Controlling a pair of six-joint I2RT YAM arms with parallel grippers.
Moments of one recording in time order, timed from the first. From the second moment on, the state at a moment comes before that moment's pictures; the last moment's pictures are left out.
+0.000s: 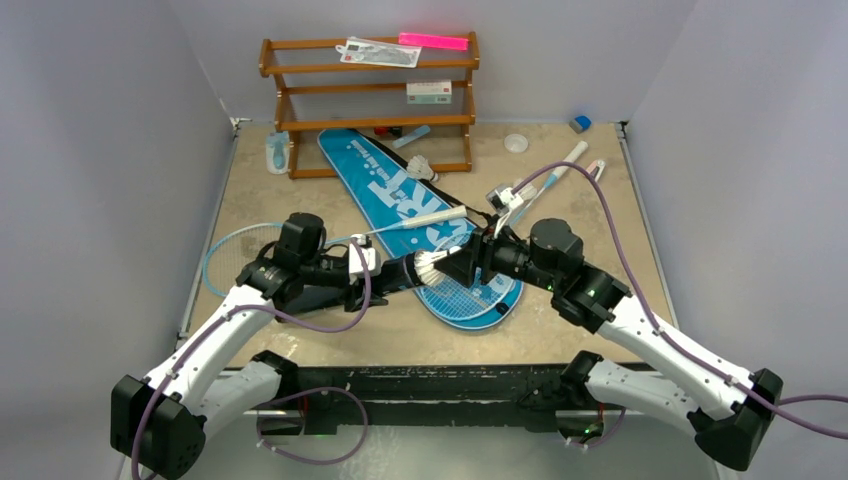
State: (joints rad) left arm -0.41 0.96 0.70 -0.45 0.91 0.66; right arm 0.80 0.88 0.83 -0.17 -0.26 0.52
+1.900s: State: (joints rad) left arm -0.41 0.99 0.72 -0.47 0.95 0.67; right arm 0.80 0.95 0.89 -0.15 -0.31 0.45
